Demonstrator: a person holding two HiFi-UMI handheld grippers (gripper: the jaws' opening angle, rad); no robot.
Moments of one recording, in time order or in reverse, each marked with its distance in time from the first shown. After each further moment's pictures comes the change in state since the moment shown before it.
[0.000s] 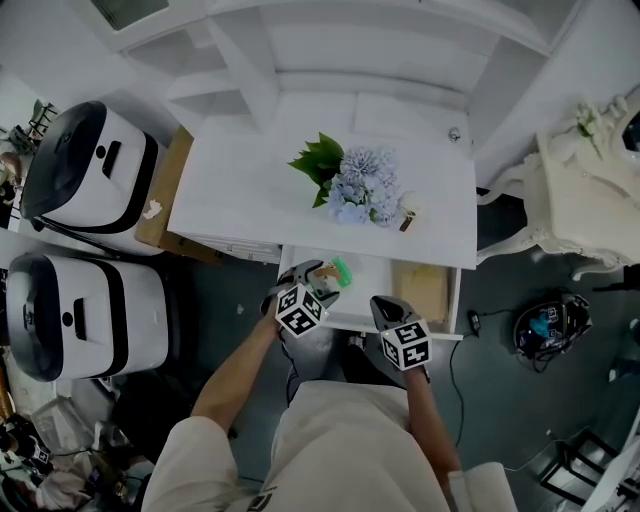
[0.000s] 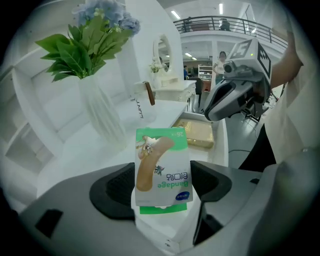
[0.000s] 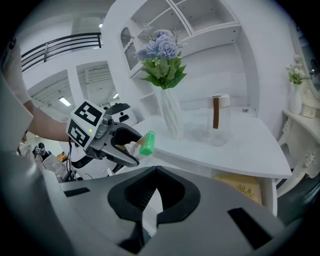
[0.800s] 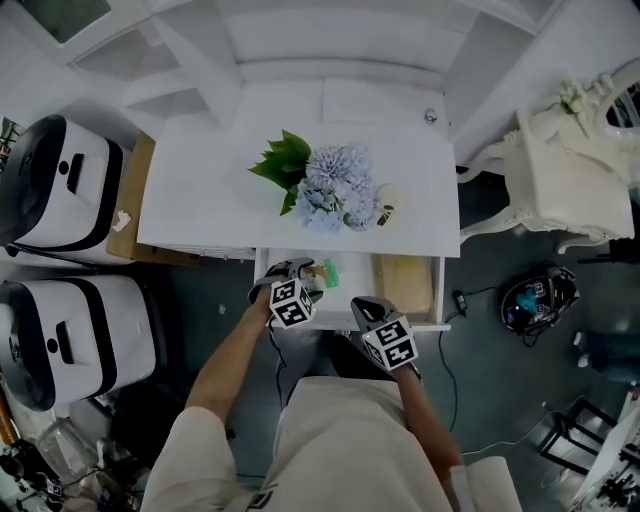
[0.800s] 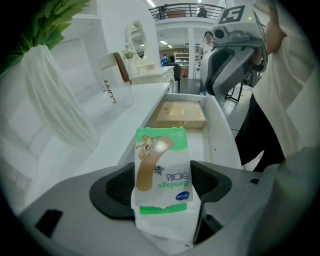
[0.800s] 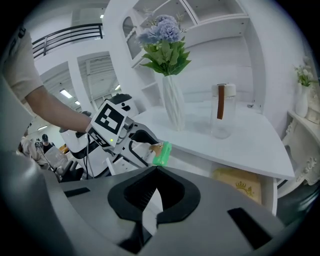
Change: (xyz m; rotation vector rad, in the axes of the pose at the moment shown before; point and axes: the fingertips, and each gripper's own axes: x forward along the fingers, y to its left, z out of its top) left arm 0.071 -0.015 -0.028 0.212 0.103 -0.187; right arm 0.015 -0.005 -0.020 -0.044 0.094 0.014
